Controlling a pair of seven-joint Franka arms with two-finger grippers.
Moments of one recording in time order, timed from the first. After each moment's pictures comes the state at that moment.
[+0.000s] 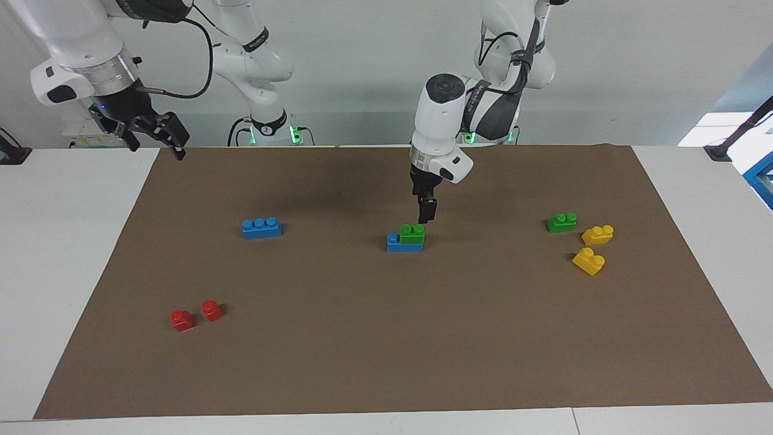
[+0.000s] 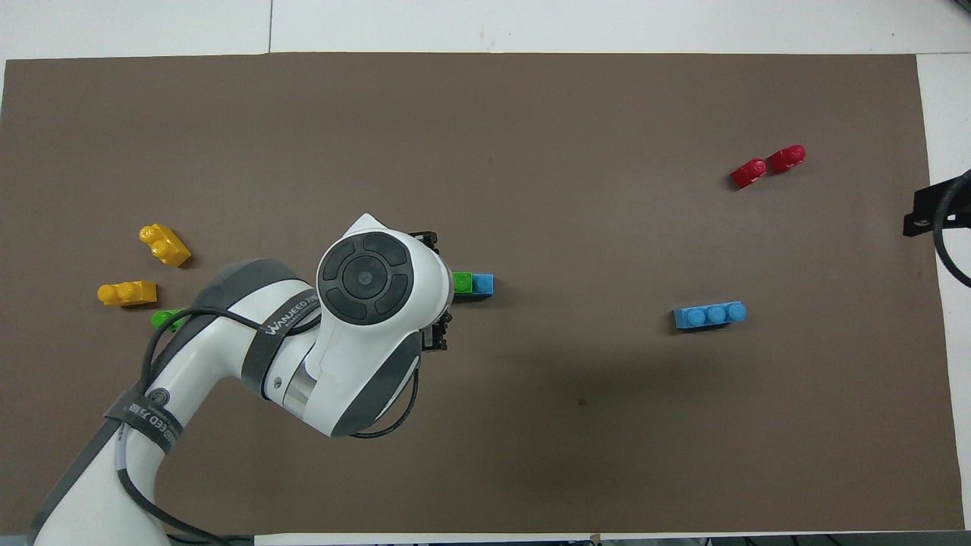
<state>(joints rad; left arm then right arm) -0.65 0.12 -0.01 -1.94 -0.02 2.16 -2.23 -0.14 0.00 0.07 -1.49 -0.04 1.45 0.16</state>
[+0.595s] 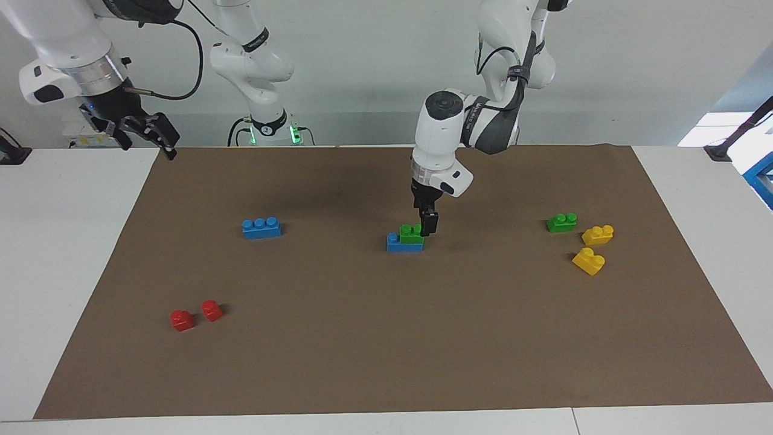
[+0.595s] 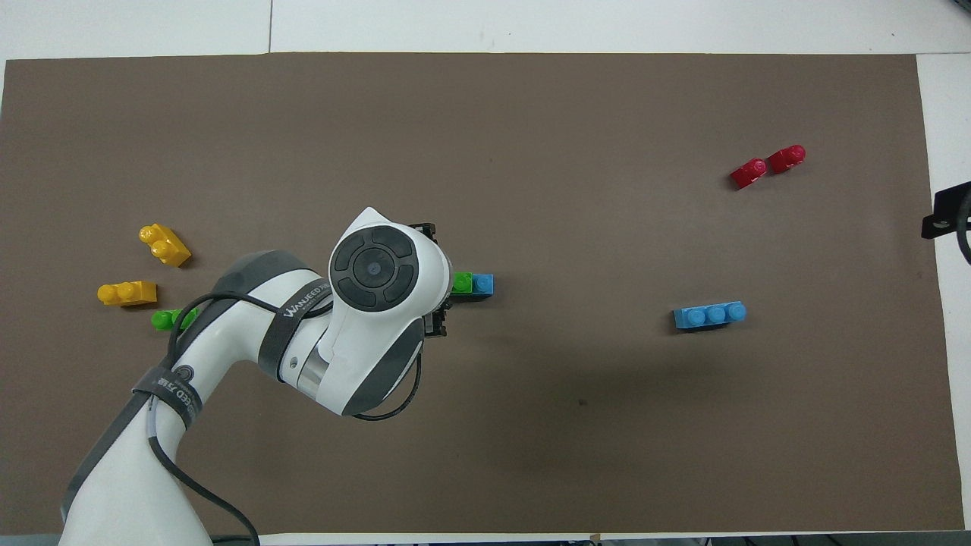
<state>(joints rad) -0.64 0.19 0.00 -1.94 0.00 2.23 -2.24 -0.17 0.00 0.06 -1.51 -0.04 1.45 0.16</state>
